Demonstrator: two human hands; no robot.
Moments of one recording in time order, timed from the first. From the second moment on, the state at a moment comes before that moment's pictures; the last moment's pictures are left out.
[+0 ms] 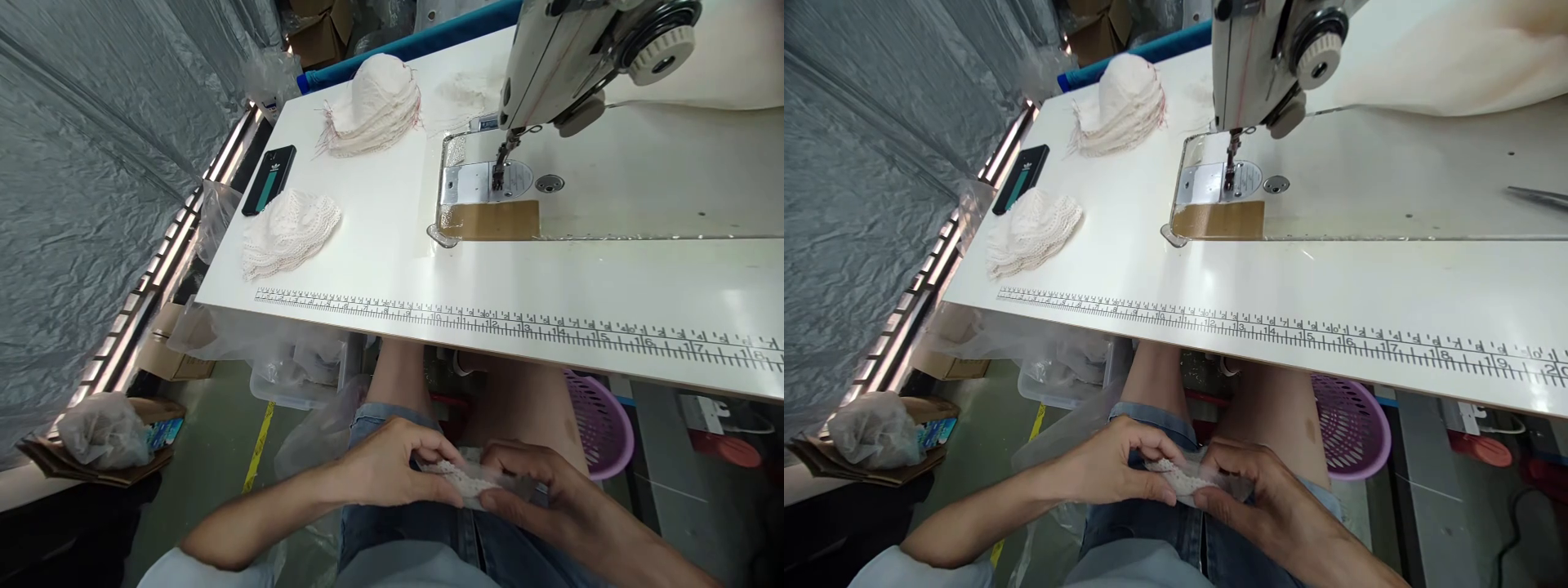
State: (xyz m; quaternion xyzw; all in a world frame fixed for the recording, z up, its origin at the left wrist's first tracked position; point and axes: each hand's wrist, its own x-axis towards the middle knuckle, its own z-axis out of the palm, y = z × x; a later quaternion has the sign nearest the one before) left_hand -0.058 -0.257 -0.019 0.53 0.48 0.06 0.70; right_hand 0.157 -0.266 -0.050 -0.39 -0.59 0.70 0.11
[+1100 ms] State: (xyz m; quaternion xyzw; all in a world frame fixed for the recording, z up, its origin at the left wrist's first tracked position) left_hand -0.060 -0.267 -0.029 0.40 0.50 0.05 0.76; right_hand 0.170 -0.277 -0.056 -0.38 -0.59 0.71 0.11
